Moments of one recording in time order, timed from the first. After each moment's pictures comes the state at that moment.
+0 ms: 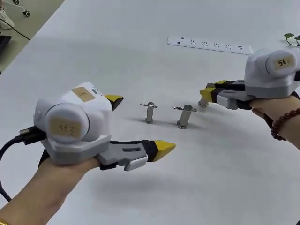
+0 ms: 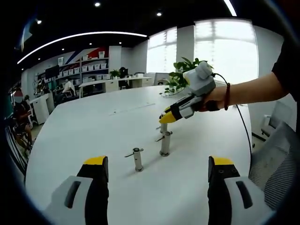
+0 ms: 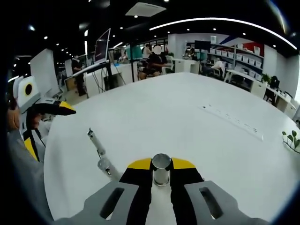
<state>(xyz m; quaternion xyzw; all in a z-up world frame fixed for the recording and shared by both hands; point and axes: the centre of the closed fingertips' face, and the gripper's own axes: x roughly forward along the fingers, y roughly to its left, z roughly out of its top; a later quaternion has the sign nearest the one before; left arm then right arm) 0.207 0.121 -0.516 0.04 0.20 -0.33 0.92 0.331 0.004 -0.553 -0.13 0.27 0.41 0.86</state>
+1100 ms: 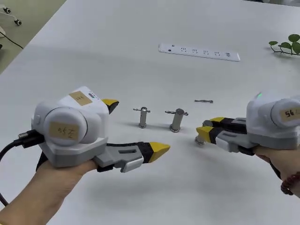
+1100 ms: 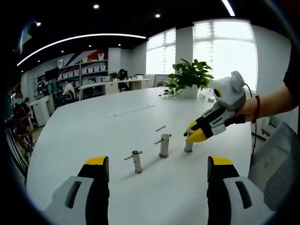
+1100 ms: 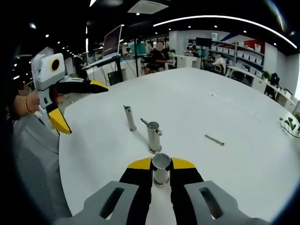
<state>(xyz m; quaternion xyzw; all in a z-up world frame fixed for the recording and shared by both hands) 0.208 0.118 -0.512 0.05 0.19 -0.33 0.92 0.239 0.005 -0.562 -0.13 0.28 0.41 0.86</state>
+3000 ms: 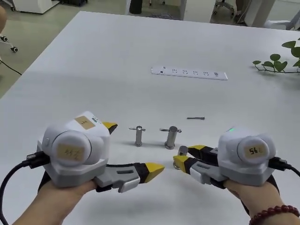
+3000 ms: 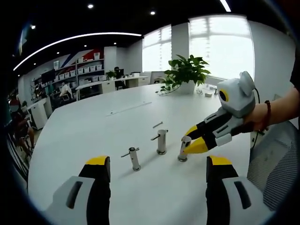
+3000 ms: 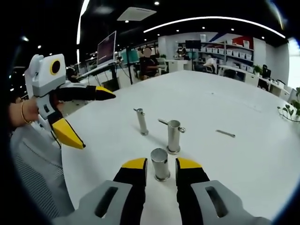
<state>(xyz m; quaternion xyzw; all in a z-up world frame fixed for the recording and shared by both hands) 0.201 0.119 -0.518 0.07 0.20 -0.34 0.92 0.218 0.029 -0.565 -0.08 0.27 0.38 0.88</state>
